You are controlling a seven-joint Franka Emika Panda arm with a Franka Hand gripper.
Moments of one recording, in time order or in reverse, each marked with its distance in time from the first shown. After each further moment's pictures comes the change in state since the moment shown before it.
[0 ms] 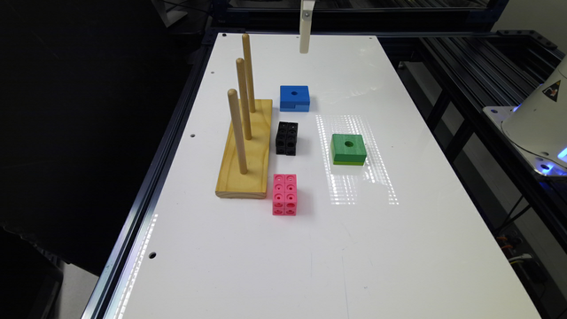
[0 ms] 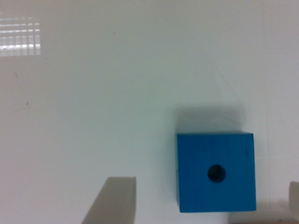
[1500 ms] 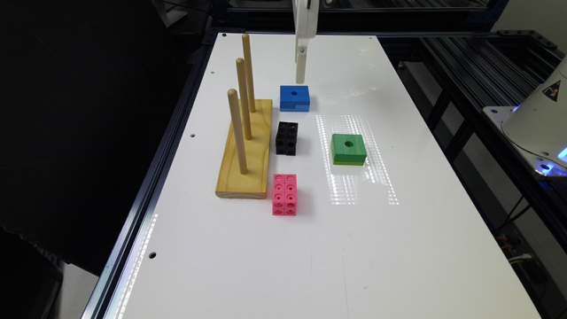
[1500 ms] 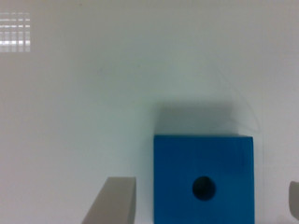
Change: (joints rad) arm 0.003 0.146 0.037 -0.008 0.000 0.137 0.006
